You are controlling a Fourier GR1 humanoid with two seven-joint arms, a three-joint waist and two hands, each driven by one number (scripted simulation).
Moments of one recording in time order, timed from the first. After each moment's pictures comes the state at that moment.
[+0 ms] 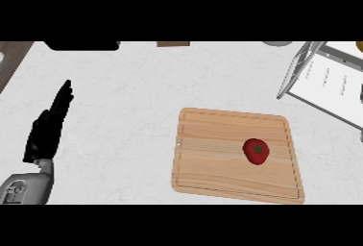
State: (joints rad) left arm -0.16 0.29 0.04 -1.46 -0.15 0.10 0.08; right arm -0.94 -0.70 -0.33 -0.64 0.77 -0.39 0.46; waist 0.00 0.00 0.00
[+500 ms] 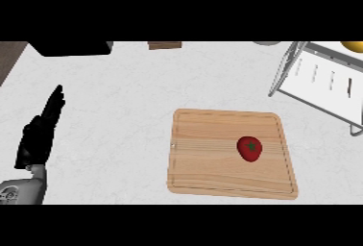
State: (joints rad) left arm -0.12 0.30 0.07 -1.46 -0.14 0.10 0.07; right arm -0.72 -0.77 -0.45 -1.00 0.60 -0.20 0.64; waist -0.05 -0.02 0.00
